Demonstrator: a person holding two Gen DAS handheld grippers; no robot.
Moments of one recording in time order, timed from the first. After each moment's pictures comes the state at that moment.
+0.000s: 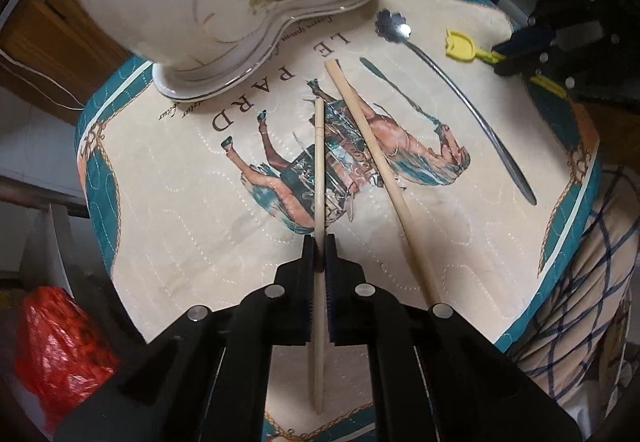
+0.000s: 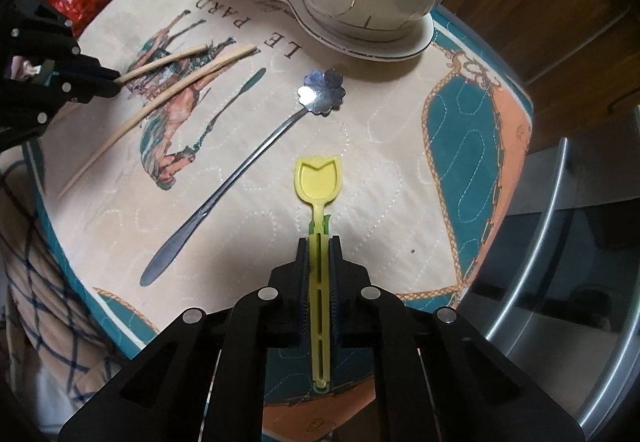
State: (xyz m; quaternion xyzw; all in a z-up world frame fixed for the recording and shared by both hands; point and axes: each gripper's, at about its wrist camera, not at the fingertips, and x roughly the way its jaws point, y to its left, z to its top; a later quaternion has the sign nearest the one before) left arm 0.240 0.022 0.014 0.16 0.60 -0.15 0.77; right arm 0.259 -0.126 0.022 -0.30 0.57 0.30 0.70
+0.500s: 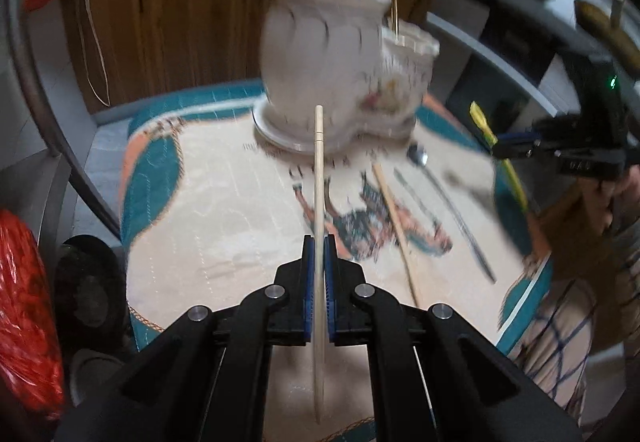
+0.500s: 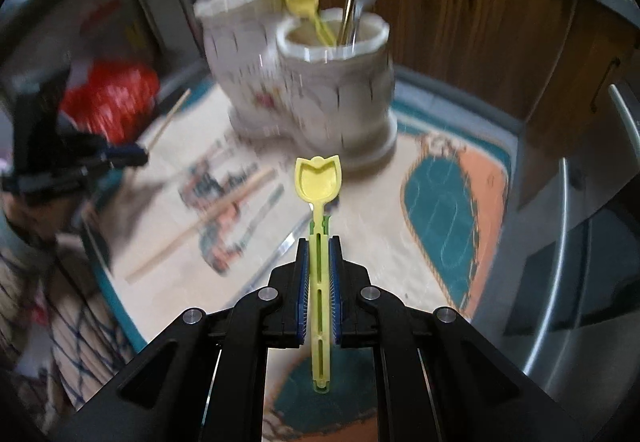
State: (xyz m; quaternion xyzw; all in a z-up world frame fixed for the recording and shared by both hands) left arm 0.165 0.117 0.050 -0.05 0.42 -0.13 0.90; right arm 0.256 -0.168 0.082 -0.13 0.45 0.36 0.80
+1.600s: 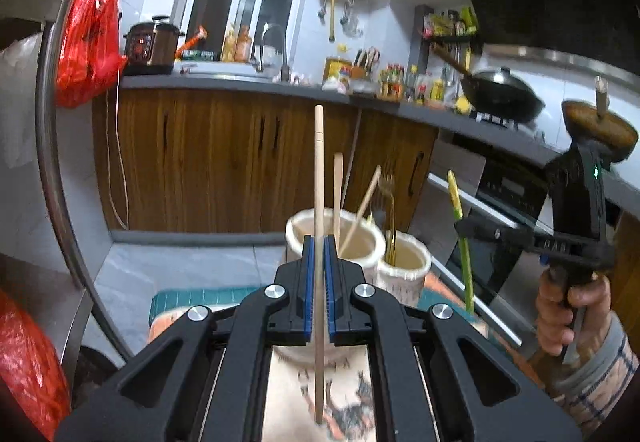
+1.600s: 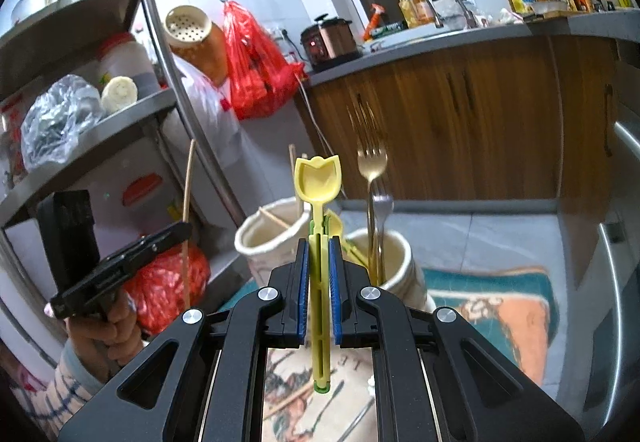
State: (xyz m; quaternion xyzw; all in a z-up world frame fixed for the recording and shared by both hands) left arm 0.209 0.111 0.144 -0.07 0.17 -0.10 0.98; right arm 0.290 -0.161 0.139 0.09 0.25 0.41 0.87
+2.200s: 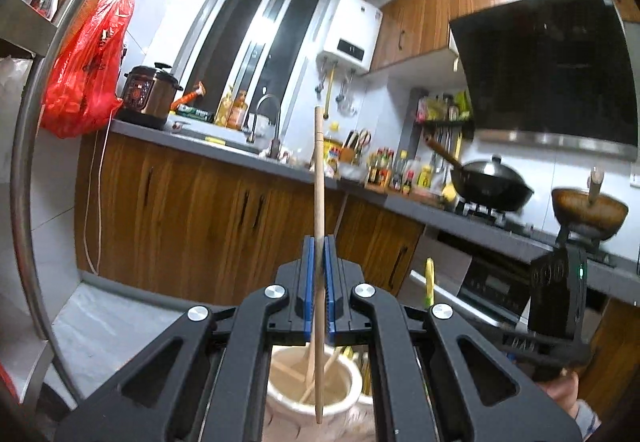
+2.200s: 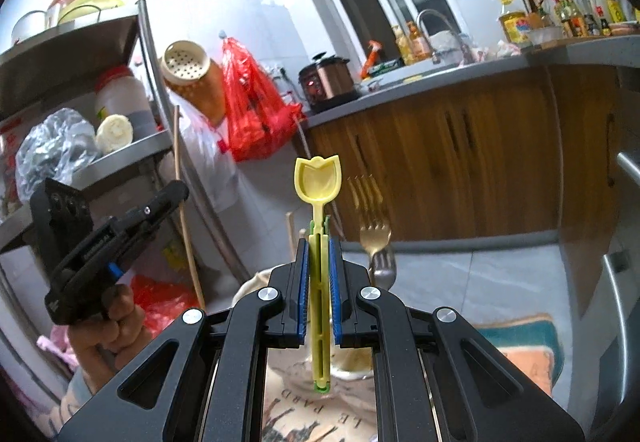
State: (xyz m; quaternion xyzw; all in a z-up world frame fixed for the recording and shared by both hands) left arm 0.244 0.115 0.187 -0.14 0.03 -0.11 0.98; right arm 0.309 -0.153 0.155 0.11 0.19 0.39 0.89
